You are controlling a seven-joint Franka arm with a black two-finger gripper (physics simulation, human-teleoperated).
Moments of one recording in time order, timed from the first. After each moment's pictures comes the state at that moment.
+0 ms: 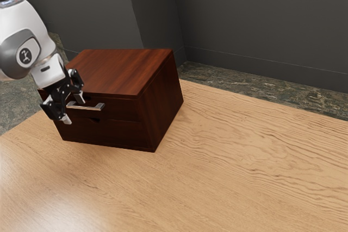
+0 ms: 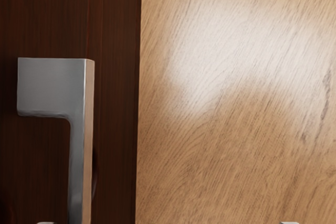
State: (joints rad) arm 0.18 -0.06 0.26 -1.79 0.02 1.89 1.67
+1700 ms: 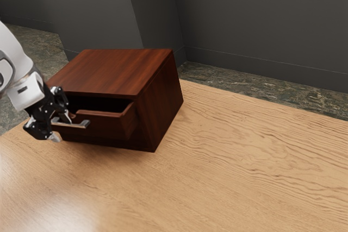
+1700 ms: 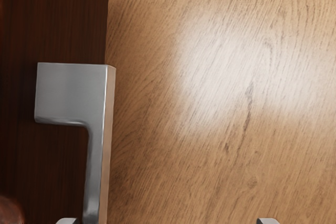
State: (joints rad) arm 0.19 -0.29 0.26 -2.06 0.03 1.96 1.64
